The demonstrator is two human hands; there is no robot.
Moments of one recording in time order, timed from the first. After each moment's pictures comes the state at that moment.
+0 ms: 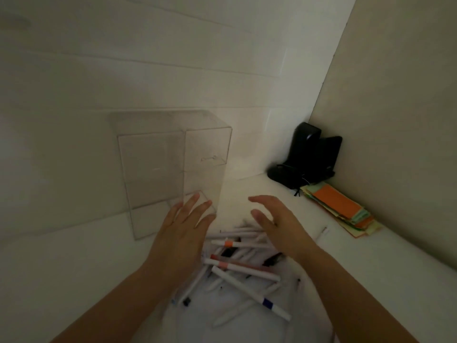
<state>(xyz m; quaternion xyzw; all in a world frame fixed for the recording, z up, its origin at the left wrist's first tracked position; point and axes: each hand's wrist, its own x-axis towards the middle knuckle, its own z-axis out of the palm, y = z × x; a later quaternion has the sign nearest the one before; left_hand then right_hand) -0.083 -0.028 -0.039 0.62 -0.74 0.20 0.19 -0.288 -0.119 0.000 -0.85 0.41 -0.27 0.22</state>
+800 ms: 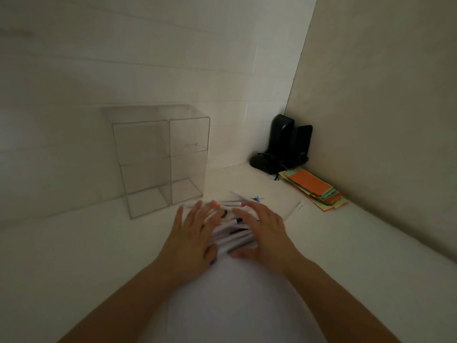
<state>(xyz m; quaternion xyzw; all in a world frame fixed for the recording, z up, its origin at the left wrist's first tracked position) -0.131 0.007 -0.055 0.62 -0.76 0.09 0.16 -0.329 -0.052 -0.030 -0.90 0.40 -0.14 0.05</state>
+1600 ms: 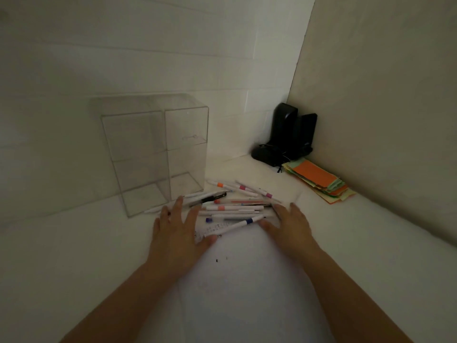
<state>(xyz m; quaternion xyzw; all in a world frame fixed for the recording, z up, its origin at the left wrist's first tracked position) -0.121 0.002 -0.055 0.75 -0.64 -0.03 0.14 -0.346 -0.080 -0.042 -0.75 0.64 -0.14 0.13</state>
